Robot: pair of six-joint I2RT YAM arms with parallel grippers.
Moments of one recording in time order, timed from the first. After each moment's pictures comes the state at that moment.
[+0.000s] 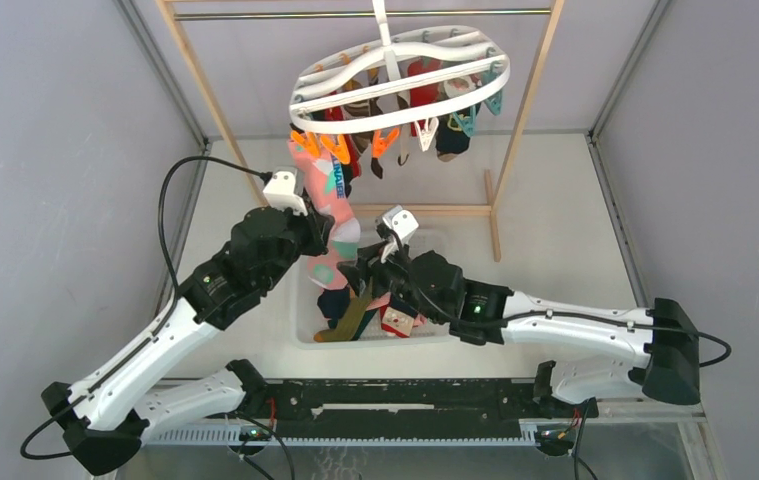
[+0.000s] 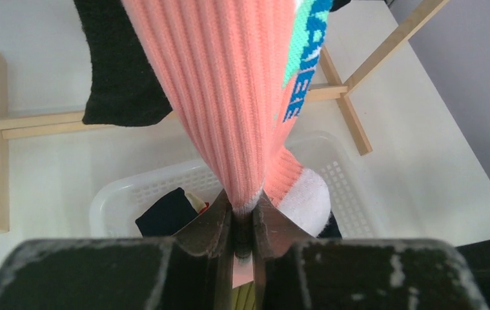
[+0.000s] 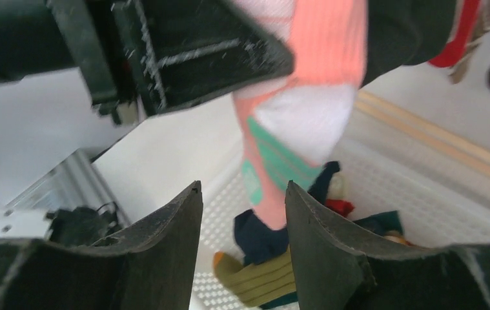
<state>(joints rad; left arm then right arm) -0.79 0.91 1.05 -0.44 -0.37 -0.40 1.23 1.24 0.94 0.18 0.34 0.32</state>
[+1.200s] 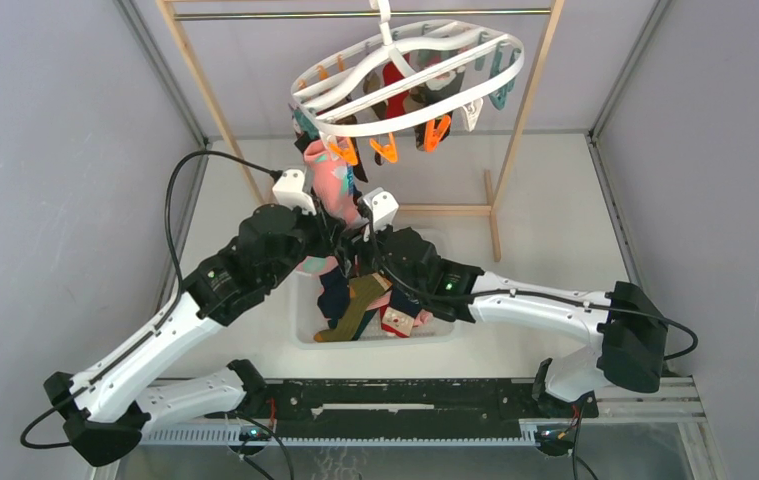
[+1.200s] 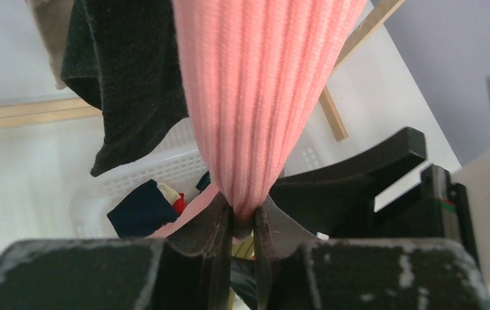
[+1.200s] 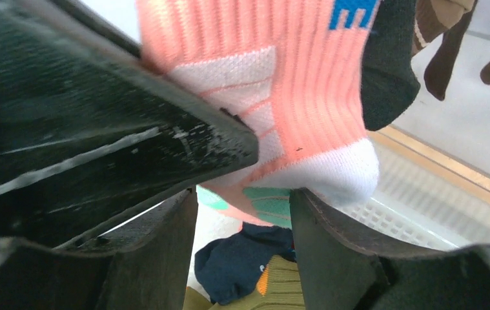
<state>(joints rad) -0.83 0.95 1.10 -0.48 -0.35 -0.45 1.12 1.44 1.06 0.20 0.33 0.26</state>
